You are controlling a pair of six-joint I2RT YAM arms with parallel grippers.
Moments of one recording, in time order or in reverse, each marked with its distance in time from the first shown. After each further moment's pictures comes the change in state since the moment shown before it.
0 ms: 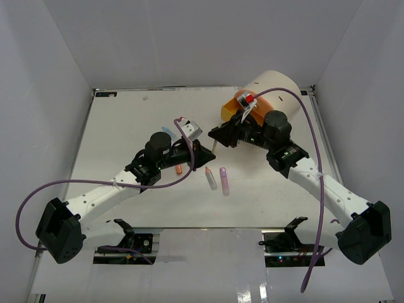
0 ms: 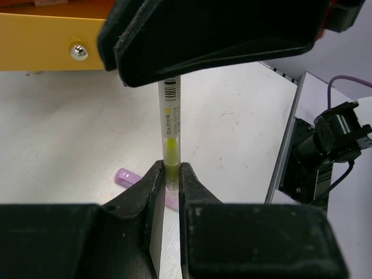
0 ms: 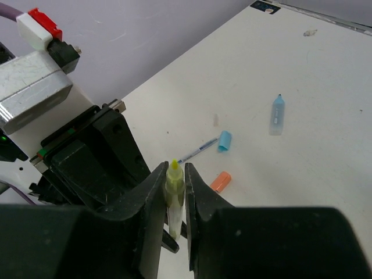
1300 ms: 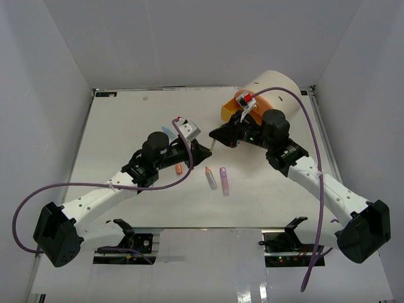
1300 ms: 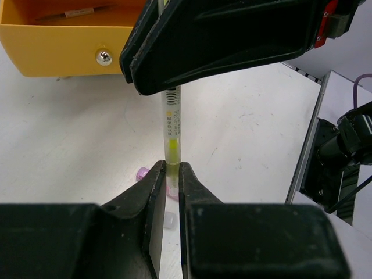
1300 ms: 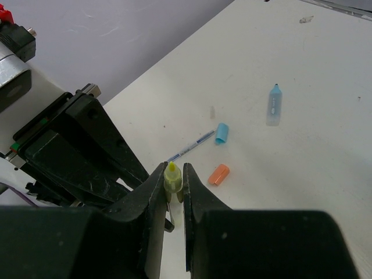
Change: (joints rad) left arm -0.003 -0.037 0.006 -0.039 -0.054 0.059; right arm 0.002 0.009 0.012 -0.034 0.018 0.002
